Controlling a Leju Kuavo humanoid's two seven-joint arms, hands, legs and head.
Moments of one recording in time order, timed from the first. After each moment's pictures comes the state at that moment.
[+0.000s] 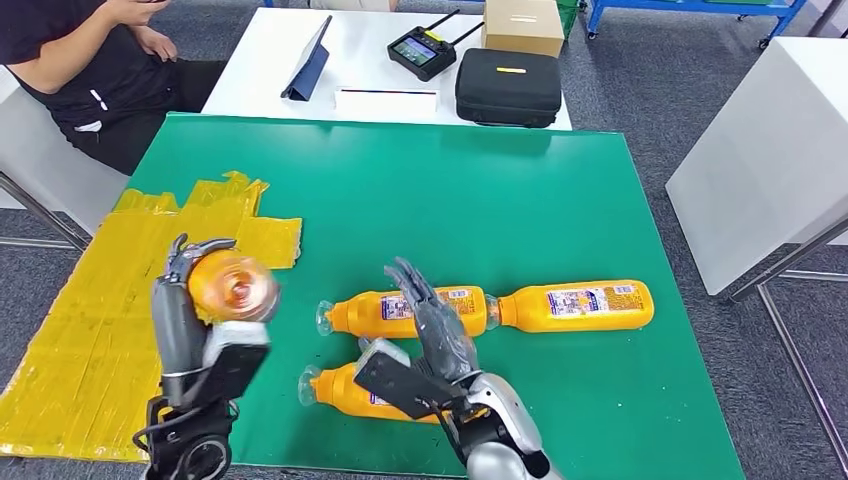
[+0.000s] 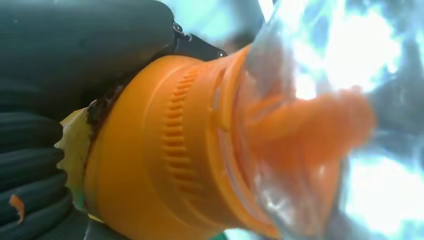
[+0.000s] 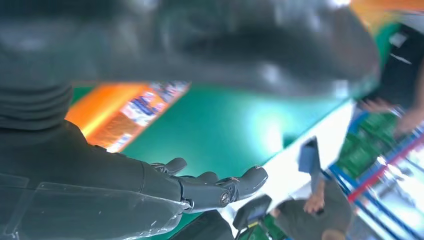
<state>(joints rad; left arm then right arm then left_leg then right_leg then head) -0.03 -0.05 -0.33 -1.54 -0.95 0.59 -0.13 -0.07 0.04 0.53 -1.50 0.77 -0.01 0.10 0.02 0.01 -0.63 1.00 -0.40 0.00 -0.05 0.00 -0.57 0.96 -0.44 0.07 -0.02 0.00</state>
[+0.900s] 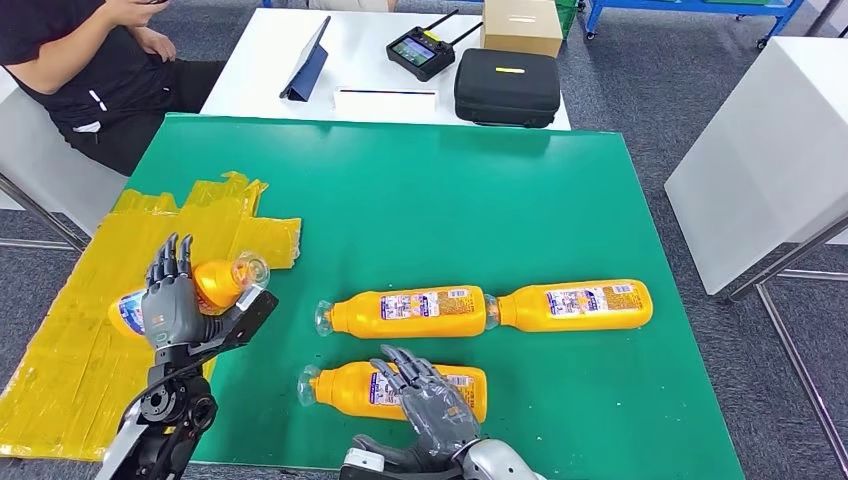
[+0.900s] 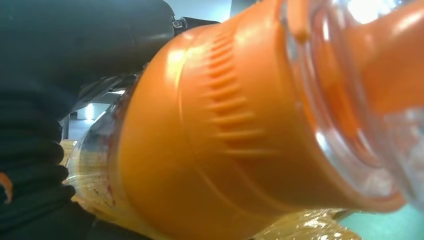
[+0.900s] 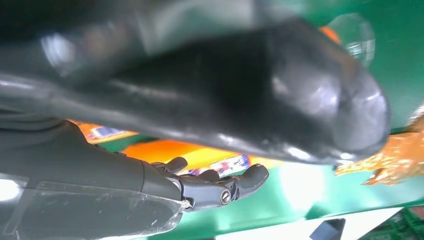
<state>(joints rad) -0.24 0.03 -0.13 -0.88 -1.27 0.61 0.06 0.05 -0.10 0.67 -1.55 1.01 0.12 0.20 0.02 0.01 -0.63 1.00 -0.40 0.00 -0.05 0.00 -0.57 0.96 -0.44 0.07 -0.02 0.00</state>
